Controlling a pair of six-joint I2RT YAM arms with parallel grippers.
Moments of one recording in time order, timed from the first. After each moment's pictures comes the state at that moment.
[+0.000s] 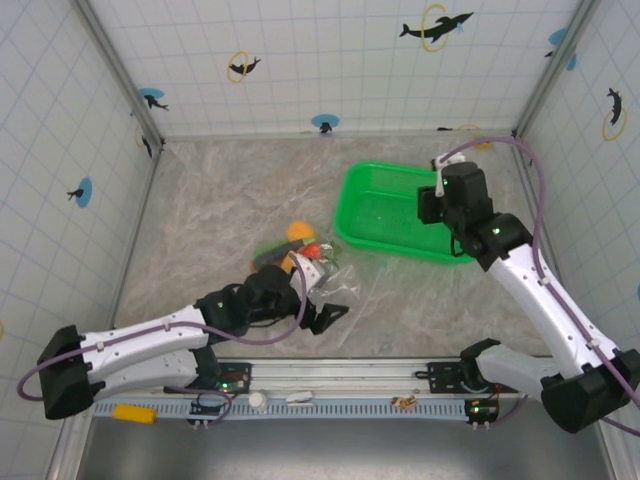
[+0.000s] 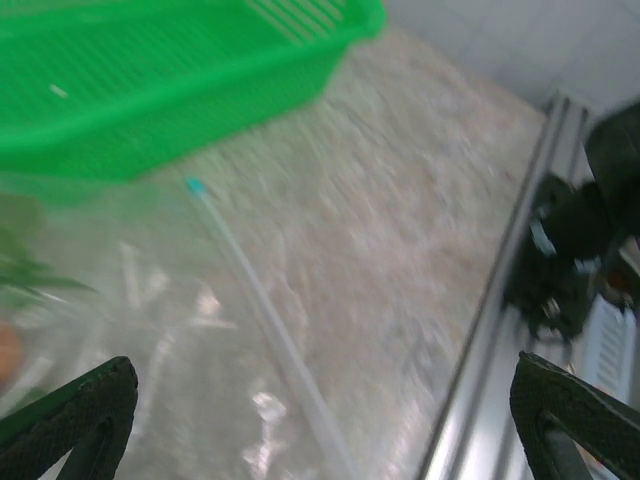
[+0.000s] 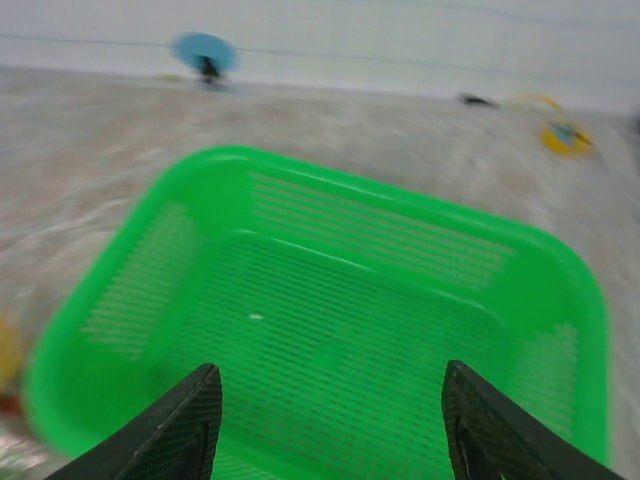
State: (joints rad) left arm -1.07 0.93 0.54 -0.08 0.12 -0.25; right arm 0.41 1.12 1.13 -0.66 0.26 0.20
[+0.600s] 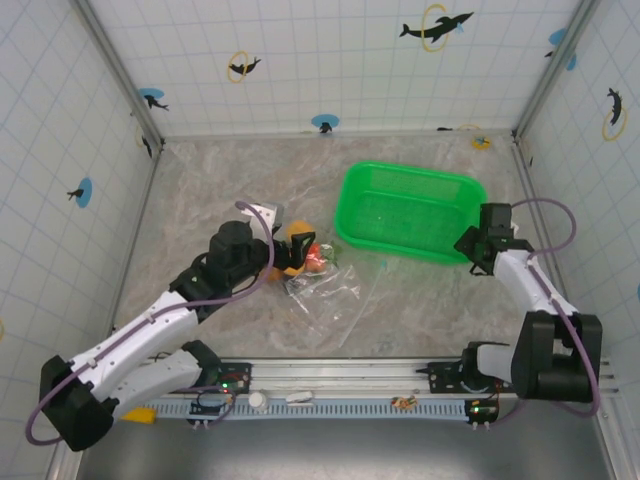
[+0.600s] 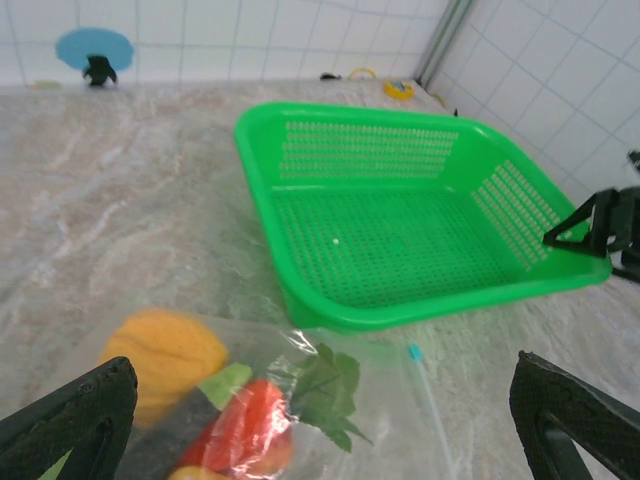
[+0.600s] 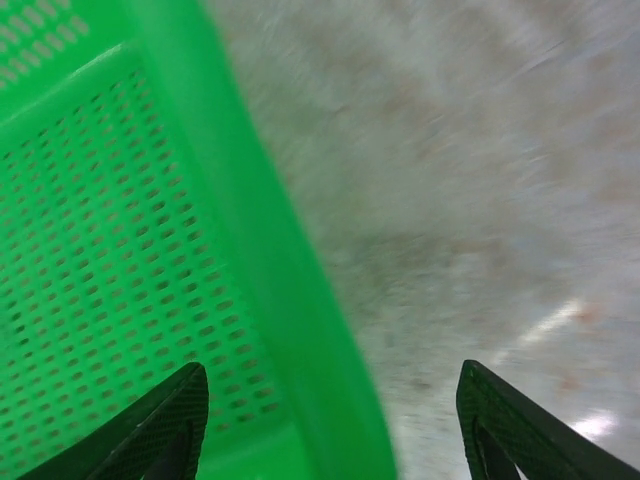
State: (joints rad) left arm -0.71 0.90 0.67 -0.13 0.03 -0.29; right arm -0.02 1.26 0.67 -0.44 0.04 0.61
